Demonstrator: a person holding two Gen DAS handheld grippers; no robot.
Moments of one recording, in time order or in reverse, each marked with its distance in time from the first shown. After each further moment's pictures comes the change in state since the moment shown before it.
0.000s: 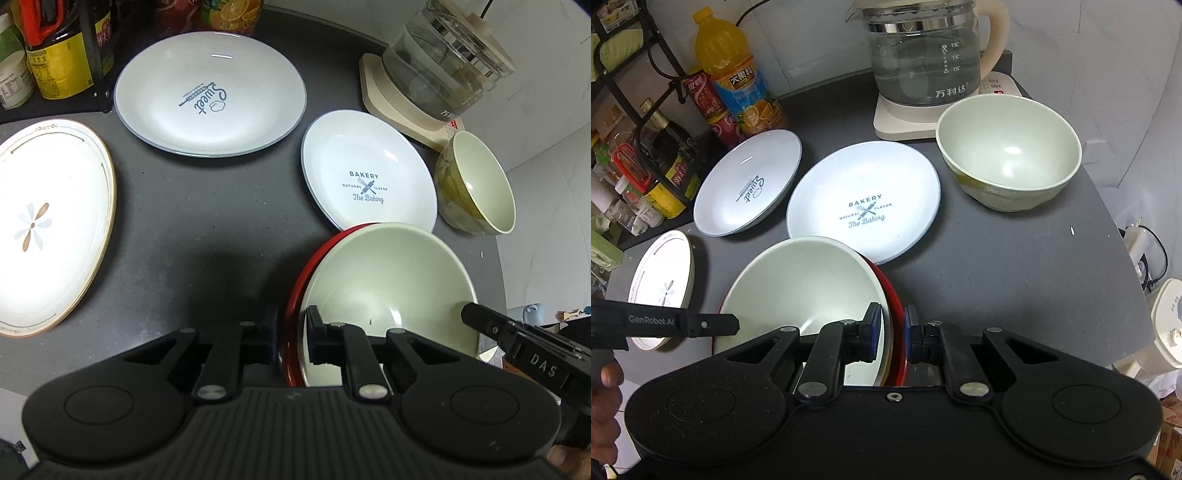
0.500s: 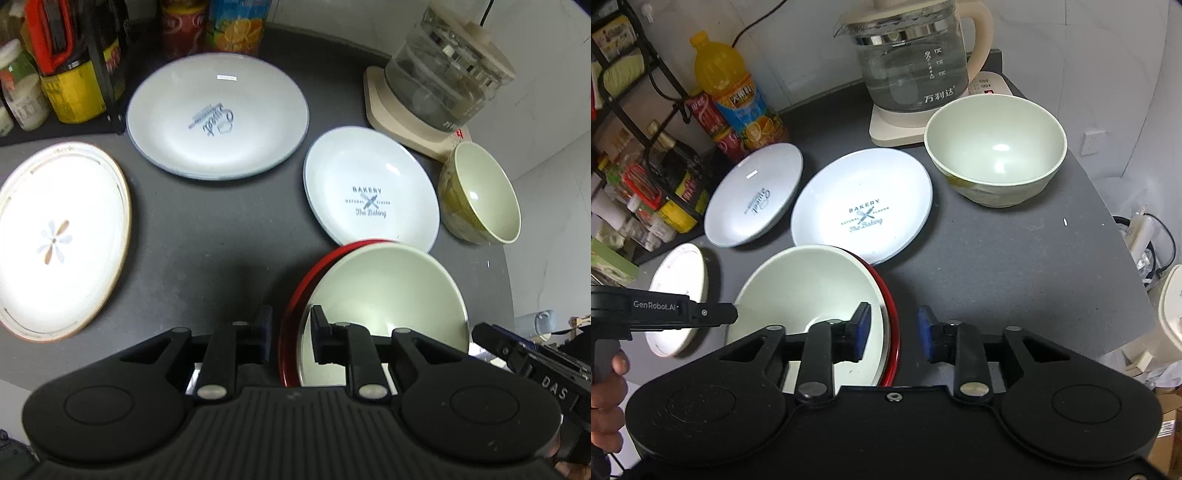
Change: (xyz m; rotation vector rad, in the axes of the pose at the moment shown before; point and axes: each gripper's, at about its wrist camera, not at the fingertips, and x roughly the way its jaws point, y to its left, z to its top) left arm -0.019 -0.016 0.005 0.009 -0.040 0.070; right arm -0.019 -0.019 -0.005 0.058 -0.023 0.067
